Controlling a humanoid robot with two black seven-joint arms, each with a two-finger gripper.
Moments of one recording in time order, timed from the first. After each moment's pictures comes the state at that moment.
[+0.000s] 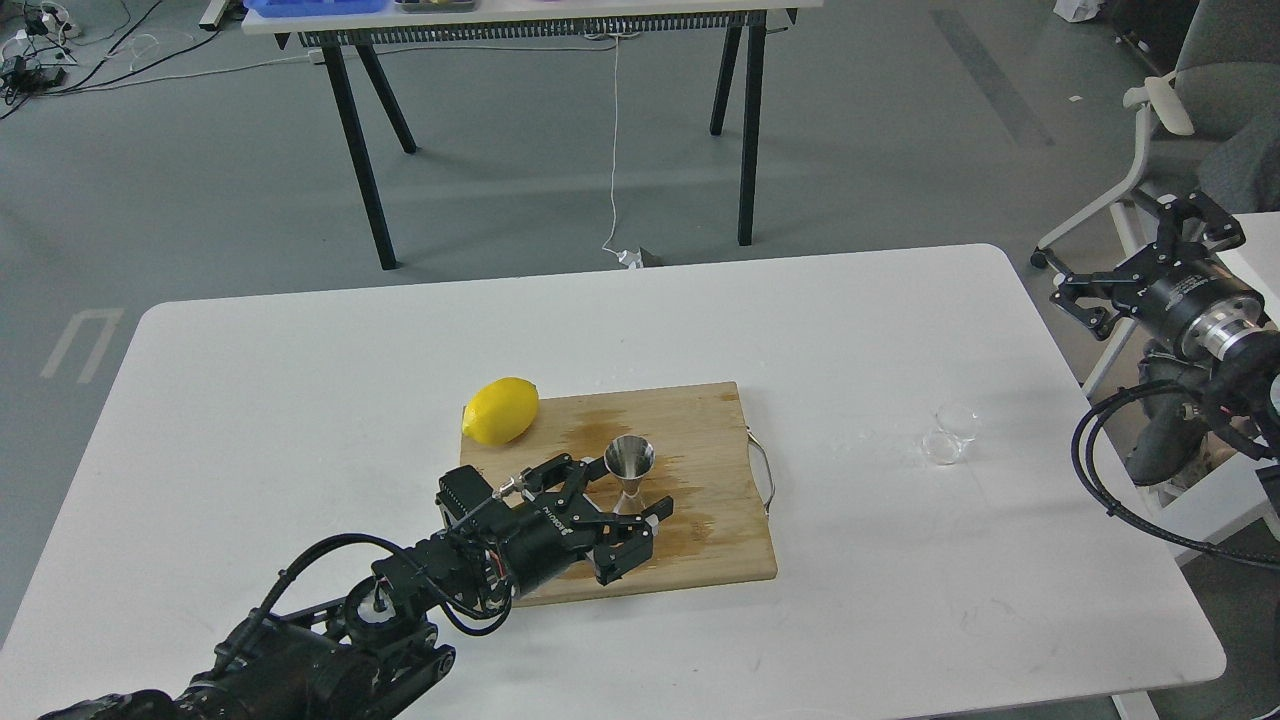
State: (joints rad) left arm -0.52 -0.04 -0.35 -0.55 2.02 0.49 -0.49; right arm 0.59 -0.50 1.26 0.48 0.12 0.49 -0.31
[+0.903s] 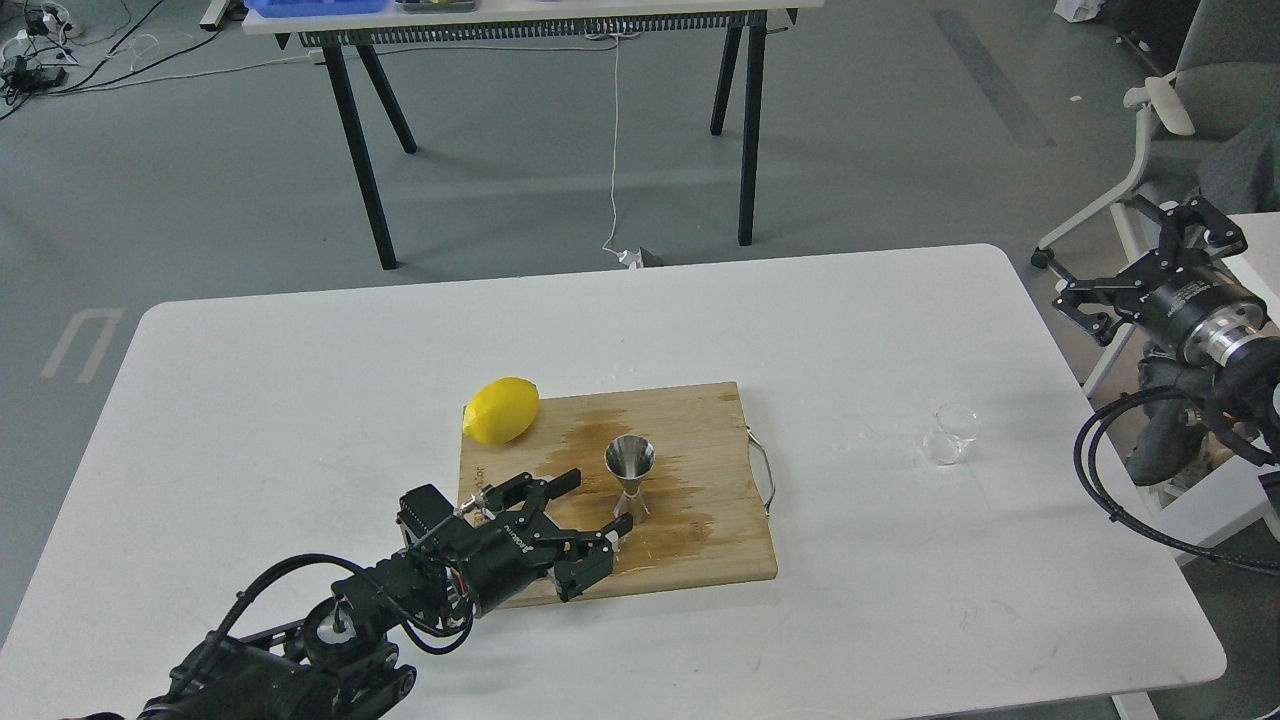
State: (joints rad) left arm -0.48 0.08 -0.35 -0.61 2.02 0.49 -0.49; right arm 0.57 -0.51 1.27 0.48 0.12 0.49 -0.31
